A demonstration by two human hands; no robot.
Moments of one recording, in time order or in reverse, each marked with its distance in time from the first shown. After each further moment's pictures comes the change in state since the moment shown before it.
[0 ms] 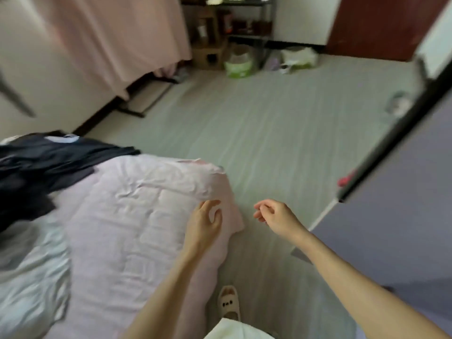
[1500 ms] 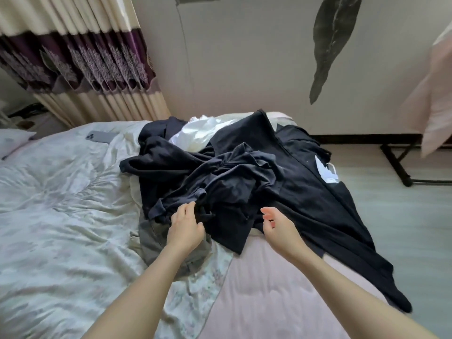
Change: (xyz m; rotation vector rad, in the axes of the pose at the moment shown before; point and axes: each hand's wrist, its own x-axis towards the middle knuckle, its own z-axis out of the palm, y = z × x) left_hand 0.229 -0.620 -0.425 0.162 0.565 -1.158; right_hand 0.444 -0.349 0.736 -0.505 -0.860 -0.625
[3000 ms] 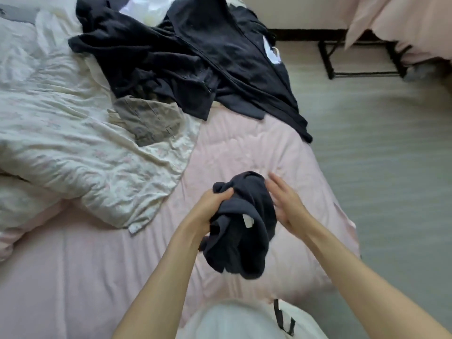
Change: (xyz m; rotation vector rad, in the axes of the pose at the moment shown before) left_hand -0.345 -0.025 0.014 -1.187 -0.814 -0.384; right_hand -0.375 0.003 0.003 0.830 -0.004 0.391
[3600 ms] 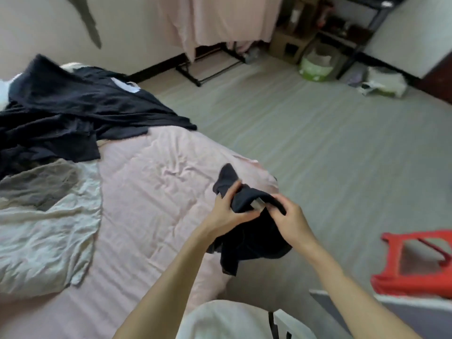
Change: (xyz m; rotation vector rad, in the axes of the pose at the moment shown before) left_hand -0.142 -0.164 0.148 1.061 -0.592 0.455; right_hand -0.308 0.132 -0.073 -0.266 0.780 -0.344
